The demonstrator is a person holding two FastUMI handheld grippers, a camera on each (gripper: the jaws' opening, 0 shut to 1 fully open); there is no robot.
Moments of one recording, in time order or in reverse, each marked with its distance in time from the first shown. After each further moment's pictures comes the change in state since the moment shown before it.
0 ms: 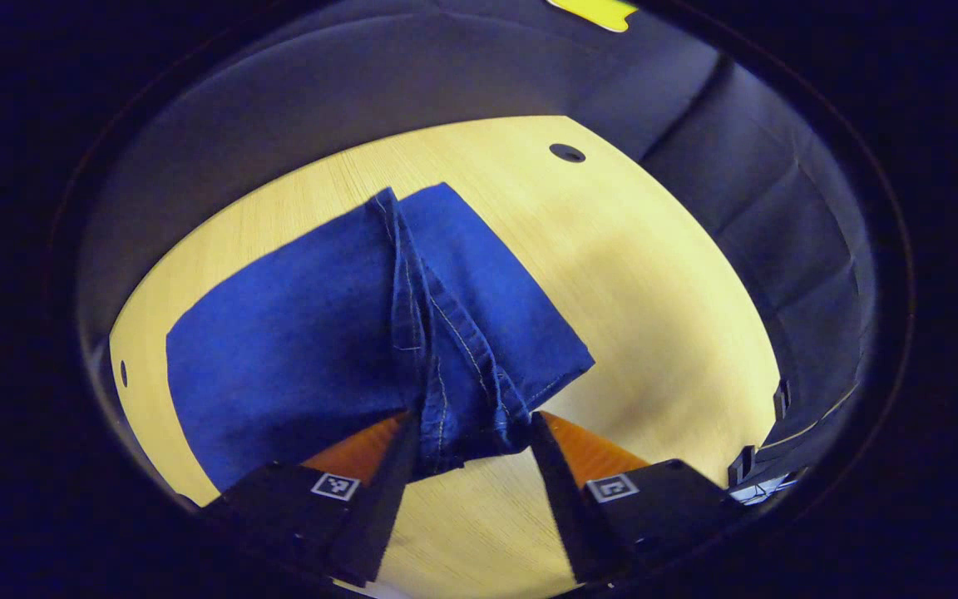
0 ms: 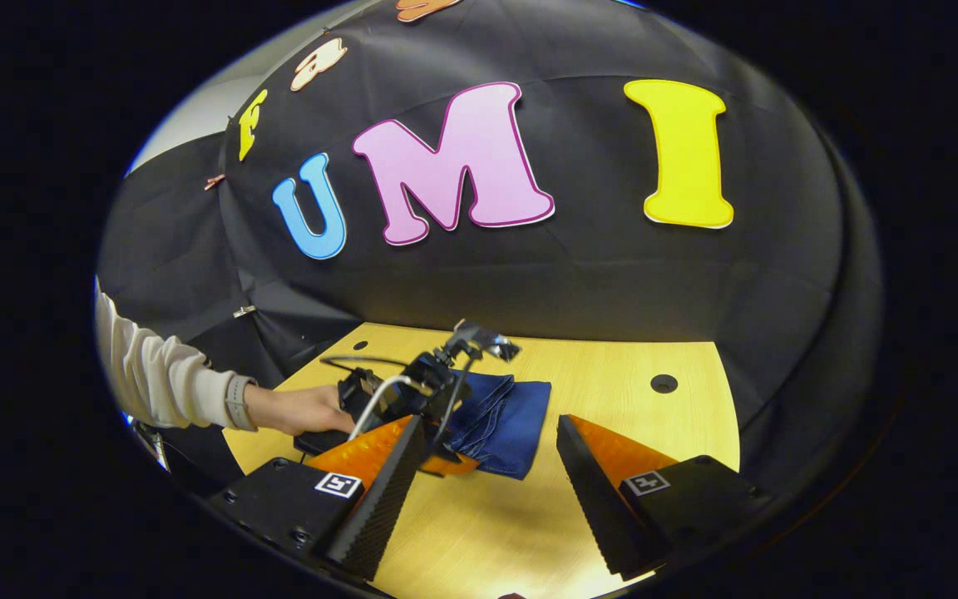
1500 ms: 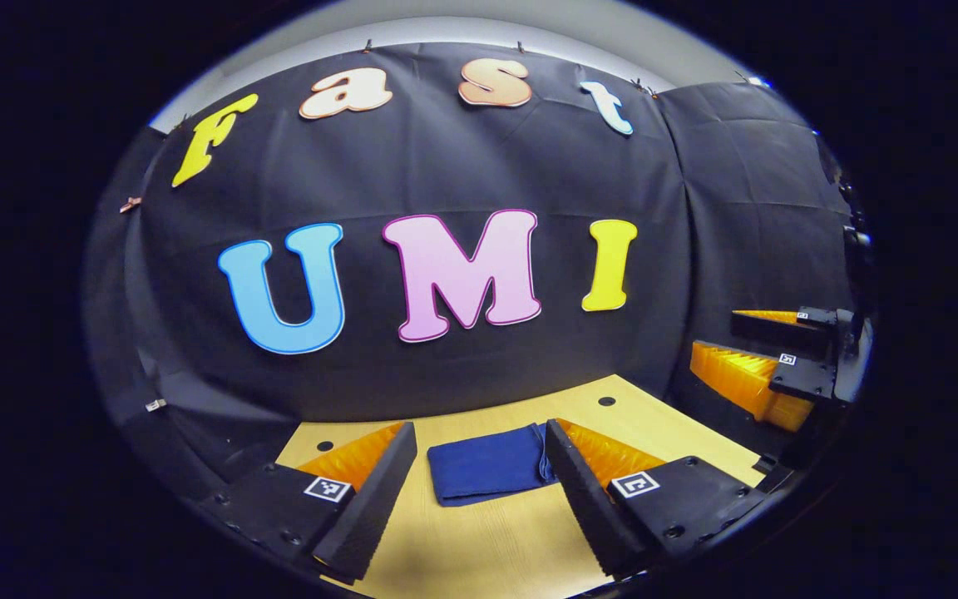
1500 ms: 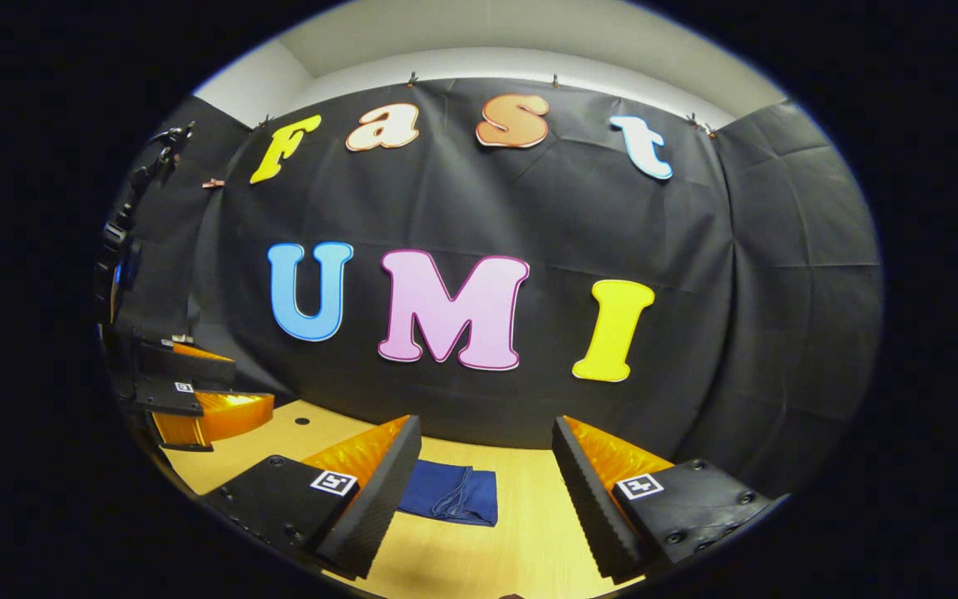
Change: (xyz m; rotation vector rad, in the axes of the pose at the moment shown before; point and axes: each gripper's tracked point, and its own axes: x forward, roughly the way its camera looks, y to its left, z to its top) left arm -0.447 -0.006 -0.114 -0.142 -1.031 0.426; right arm -0.166 0.162 0.085 -0.215 -0.489 -0.403
